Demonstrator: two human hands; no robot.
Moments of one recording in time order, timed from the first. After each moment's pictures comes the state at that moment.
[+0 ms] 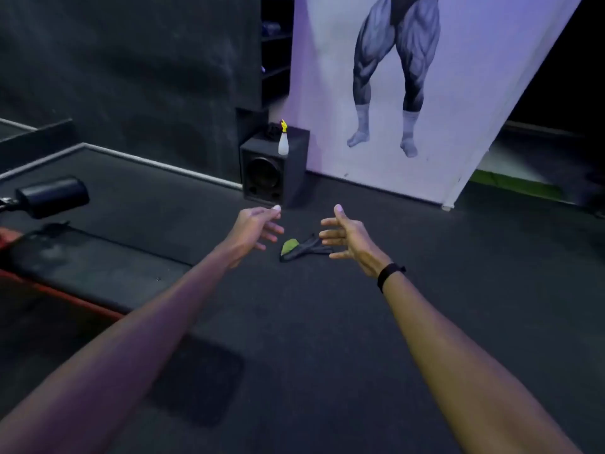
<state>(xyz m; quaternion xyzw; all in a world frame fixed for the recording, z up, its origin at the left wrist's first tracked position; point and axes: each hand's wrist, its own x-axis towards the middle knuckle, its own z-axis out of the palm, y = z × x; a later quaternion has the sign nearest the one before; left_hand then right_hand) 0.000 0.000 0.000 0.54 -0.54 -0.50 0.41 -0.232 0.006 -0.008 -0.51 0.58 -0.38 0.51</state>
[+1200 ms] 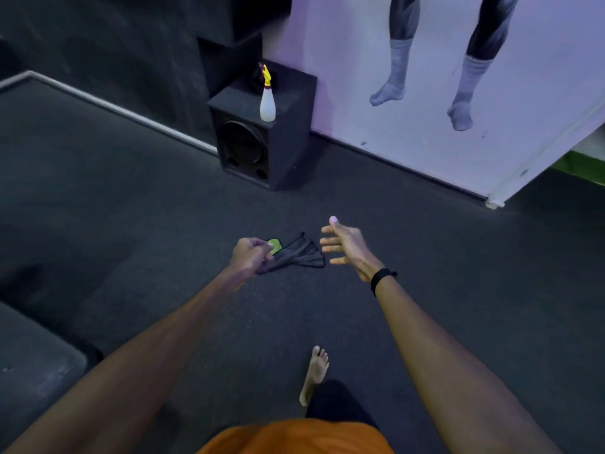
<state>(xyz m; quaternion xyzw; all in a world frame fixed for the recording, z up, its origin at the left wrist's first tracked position) -0.196 -0.522 -0.191 0.70 -0.38 -0.52 0.31 -0.418 -0.544 -0.146 -0.48 0.62 -0.26 0.57</state>
